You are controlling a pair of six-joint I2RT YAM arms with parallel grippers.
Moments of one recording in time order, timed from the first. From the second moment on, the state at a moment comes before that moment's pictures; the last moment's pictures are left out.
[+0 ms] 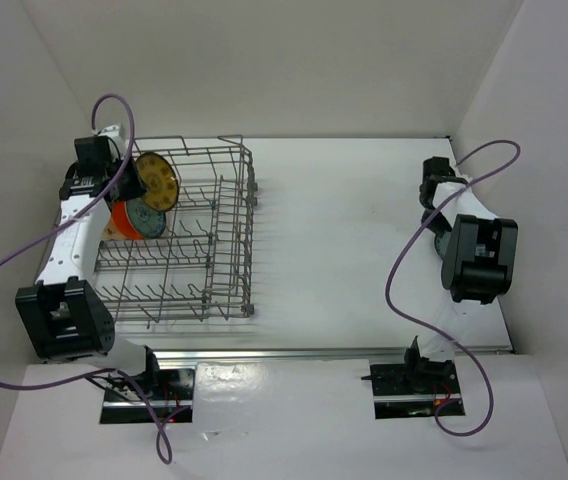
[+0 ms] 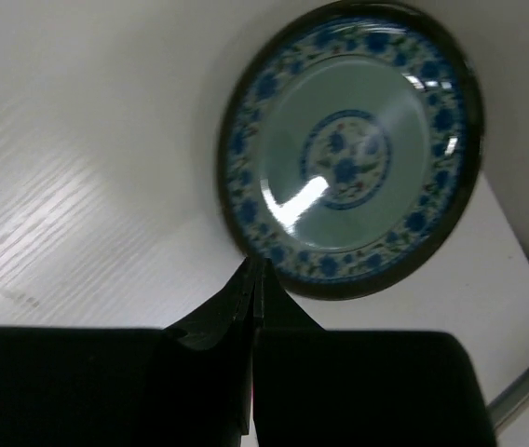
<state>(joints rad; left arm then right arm) 0.18 1.47 1.35 -0.54 0.14 -0.16 -0.13 1.85 1.31 -0.65 0.53 0.40</state>
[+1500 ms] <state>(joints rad) 0.19 1.40 1.29 -0.59 -0.06 -0.03 0.05 2.03 1.41 -0.61 0.46 0.40</state>
